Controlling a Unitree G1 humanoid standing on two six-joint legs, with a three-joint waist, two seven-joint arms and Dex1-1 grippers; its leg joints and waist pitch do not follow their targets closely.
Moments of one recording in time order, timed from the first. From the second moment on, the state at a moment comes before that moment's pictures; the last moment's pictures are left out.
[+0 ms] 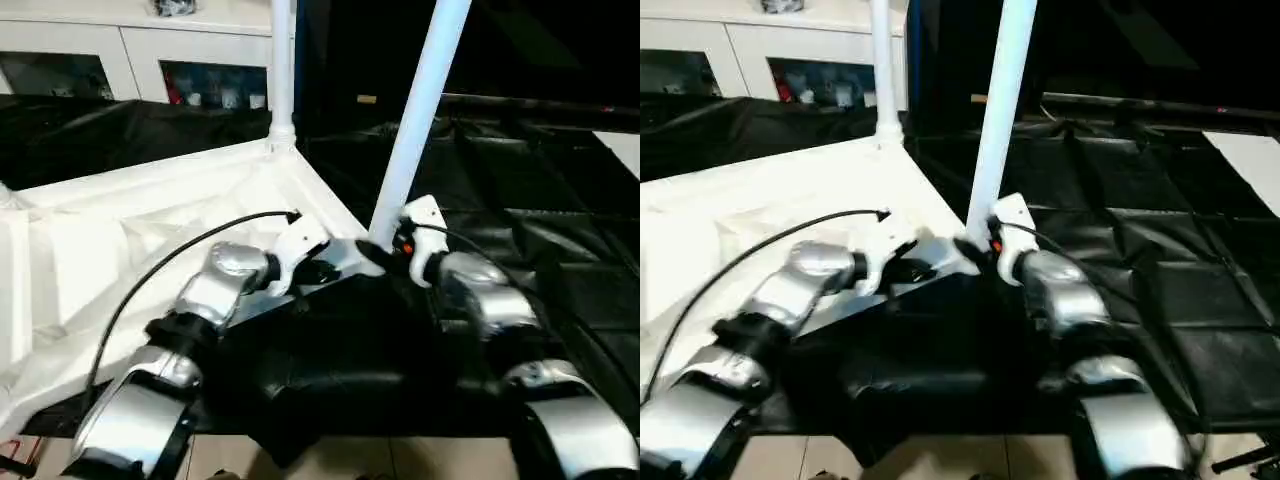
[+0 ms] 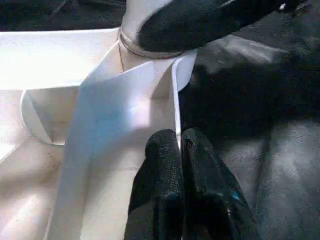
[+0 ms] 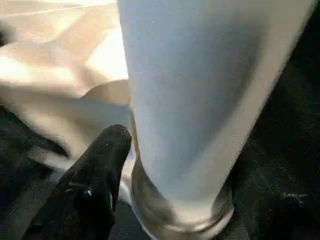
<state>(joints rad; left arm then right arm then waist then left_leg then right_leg) -0.70 0.23 -0.24 0.71 0.07 0.19 -1.00 -0.65 -0.22 0.03 0.82 0.09 0.09 0.83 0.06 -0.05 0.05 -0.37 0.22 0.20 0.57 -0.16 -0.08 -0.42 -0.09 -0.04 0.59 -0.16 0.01</state>
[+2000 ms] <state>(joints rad) -0.71 0.25 -0.25 0.74 0.08 0.12 -1.09 -0.59 -0.27 0.05 0.74 0.11 0.10 0.96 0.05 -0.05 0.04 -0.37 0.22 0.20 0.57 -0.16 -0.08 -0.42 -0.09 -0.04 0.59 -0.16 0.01</state>
